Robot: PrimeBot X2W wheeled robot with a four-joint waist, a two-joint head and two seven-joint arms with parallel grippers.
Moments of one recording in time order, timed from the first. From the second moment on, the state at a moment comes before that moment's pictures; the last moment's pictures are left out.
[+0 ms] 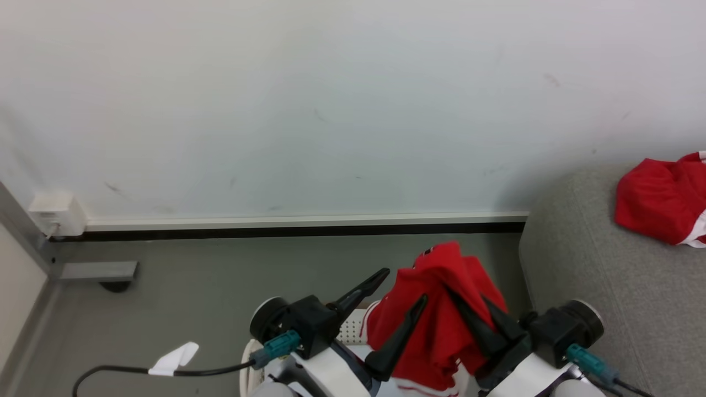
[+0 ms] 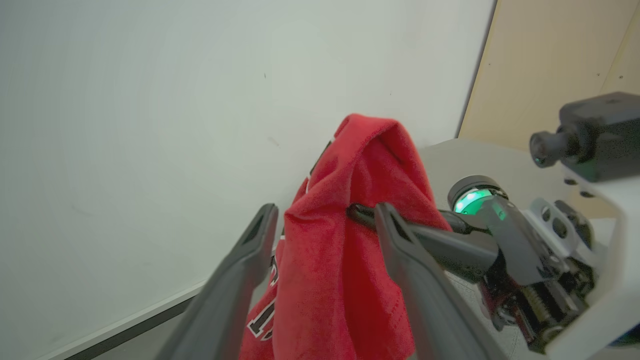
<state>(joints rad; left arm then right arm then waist) -0.35 0.18 -0.70 0.11 -0.40 -0.08 -0.13 -0.33 -0.20 0.62 0.31 0.40 0.13 -0.26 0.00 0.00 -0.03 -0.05</state>
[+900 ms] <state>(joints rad) -0.44 0.17 -0.77 0.23 -0.37 -0.10 -0.18 -0.31 -0.27 0.30 0.13 0.37 0.13 -0.26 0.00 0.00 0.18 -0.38</state>
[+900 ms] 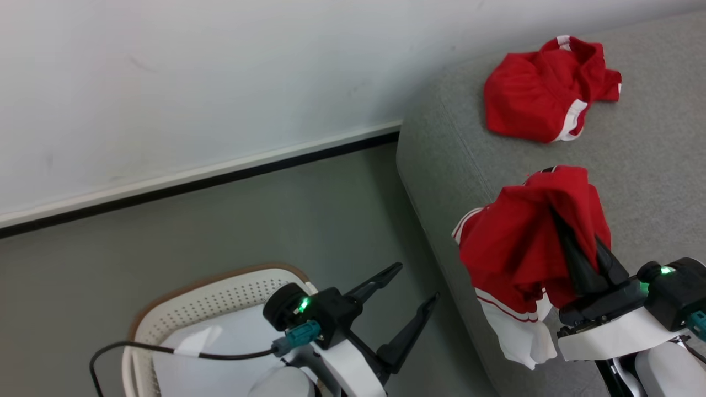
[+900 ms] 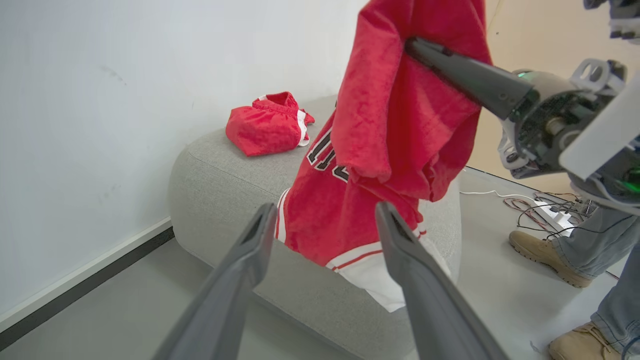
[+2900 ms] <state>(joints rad) -0.68 0.29 -0.73 0.08 -0.32 -0.02 -0.14 -1.02 -0.39 -0.66 0.84 -0.17 0.13 -0.26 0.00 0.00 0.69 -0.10</state>
